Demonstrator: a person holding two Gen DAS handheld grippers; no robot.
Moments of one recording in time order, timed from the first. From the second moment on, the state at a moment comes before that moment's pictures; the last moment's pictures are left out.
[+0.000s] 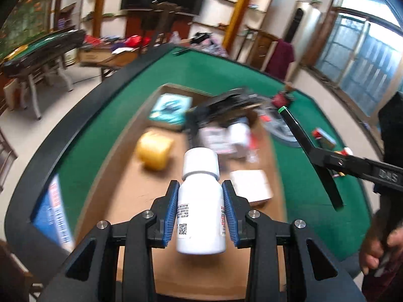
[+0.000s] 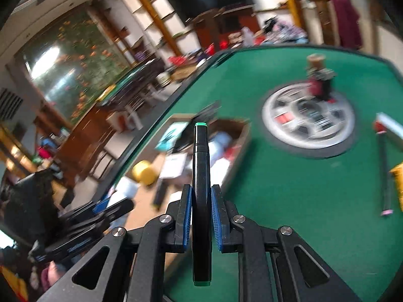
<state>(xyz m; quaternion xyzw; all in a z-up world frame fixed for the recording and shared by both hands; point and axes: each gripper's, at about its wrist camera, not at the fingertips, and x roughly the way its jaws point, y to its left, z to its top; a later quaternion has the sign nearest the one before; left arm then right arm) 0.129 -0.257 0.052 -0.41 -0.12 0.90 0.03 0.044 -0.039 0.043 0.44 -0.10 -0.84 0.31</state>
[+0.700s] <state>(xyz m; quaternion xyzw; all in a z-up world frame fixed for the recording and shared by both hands) 0.124 -0.294 0.017 -0.43 -0.13 0.89 0.02 0.045 -0.139 -0.023 0.51 -0.04 -0.80 0.32</state>
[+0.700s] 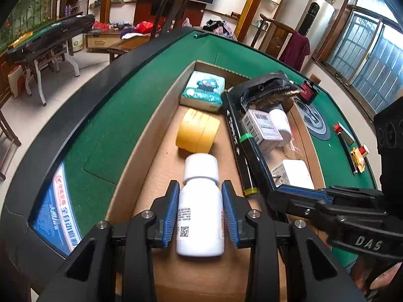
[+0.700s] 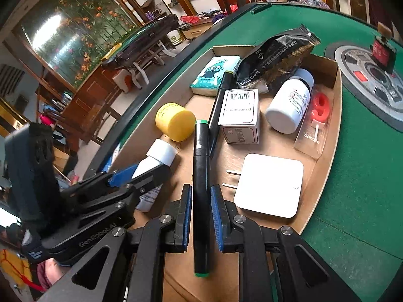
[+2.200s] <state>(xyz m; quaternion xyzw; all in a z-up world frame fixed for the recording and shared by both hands) 0.154 -0.151 0.108 -0.31 0.07 0.95 -0.04 0.062 0.034 0.036 0.36 -0.06 -0.92 0.12</state>
